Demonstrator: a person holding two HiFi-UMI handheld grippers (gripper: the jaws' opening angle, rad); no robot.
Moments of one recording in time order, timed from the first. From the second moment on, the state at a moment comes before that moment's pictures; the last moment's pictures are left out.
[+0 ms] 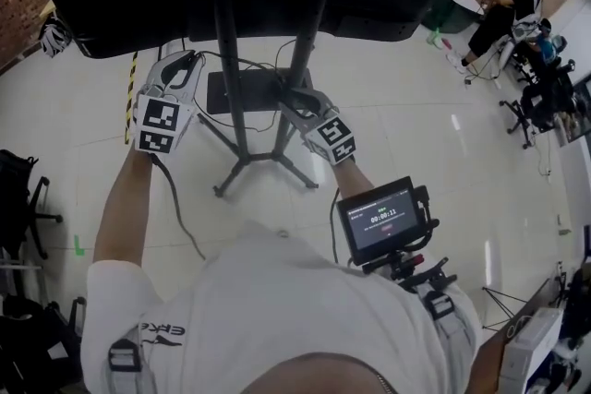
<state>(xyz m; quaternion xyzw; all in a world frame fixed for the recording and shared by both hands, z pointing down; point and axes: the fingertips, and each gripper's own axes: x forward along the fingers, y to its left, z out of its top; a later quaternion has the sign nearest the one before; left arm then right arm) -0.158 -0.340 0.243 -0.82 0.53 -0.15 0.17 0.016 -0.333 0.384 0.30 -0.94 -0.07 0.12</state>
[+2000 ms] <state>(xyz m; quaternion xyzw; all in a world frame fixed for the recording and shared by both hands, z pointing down) -0.182 -0.482 -0.065 -0.79 0.57 -0.08 0.23 0.072 -0.506 -0.089 0.47 -0.78 -0.41 0.07</state>
